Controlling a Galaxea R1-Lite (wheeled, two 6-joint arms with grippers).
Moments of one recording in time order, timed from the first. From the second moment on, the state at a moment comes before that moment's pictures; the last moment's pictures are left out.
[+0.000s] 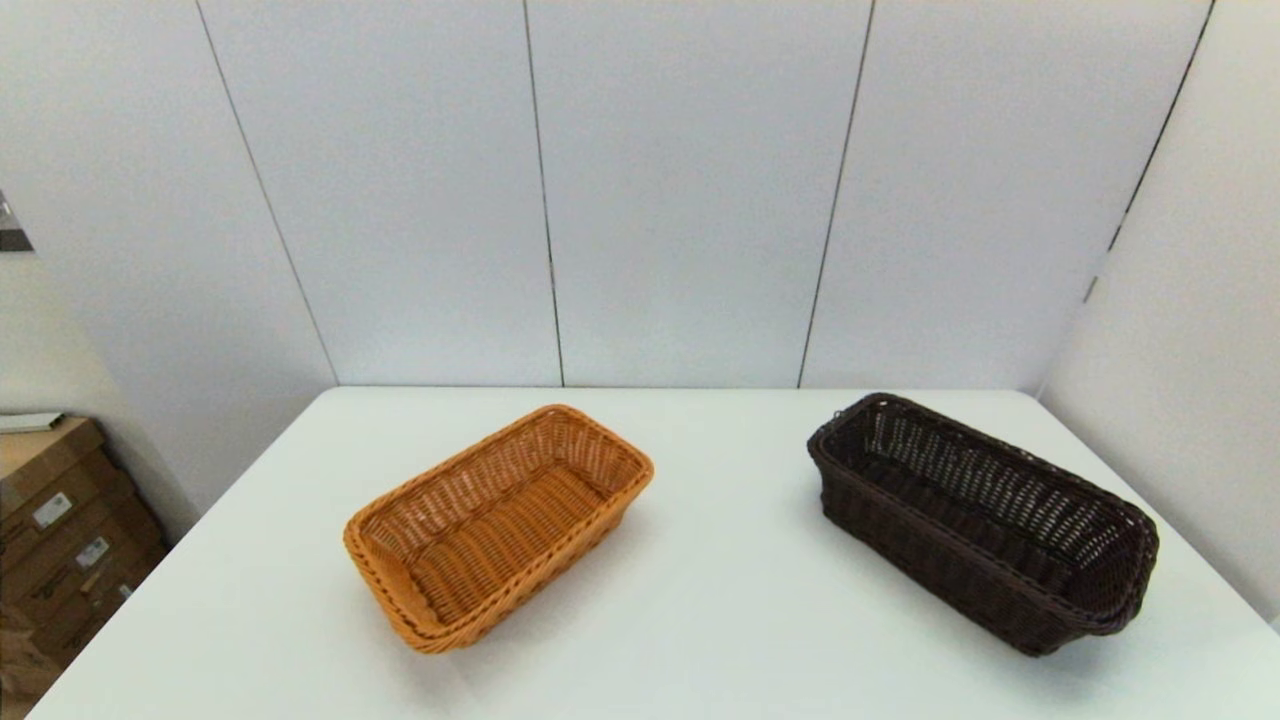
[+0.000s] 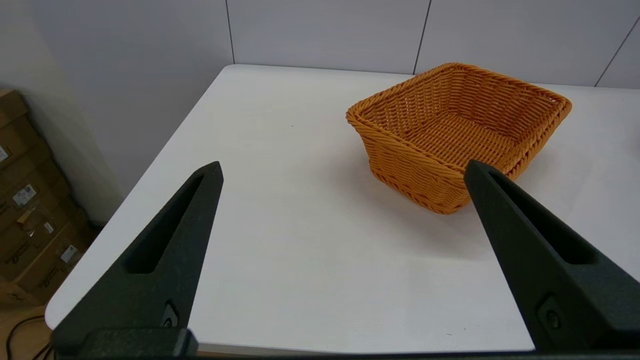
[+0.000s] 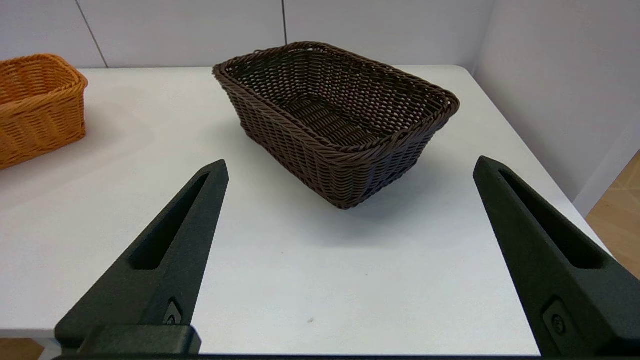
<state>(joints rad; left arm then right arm) 0.00 0.00 -0.02 0.04 0.03 -0.08 0.00 0.00 -0.02 0.04 -0.02 0.01</state>
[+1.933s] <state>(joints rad) -0.01 0.96 -1.19 0.22 -0.02 -0.19 0.00 0.00 -0.02 0.04 -0.02 0.01</state>
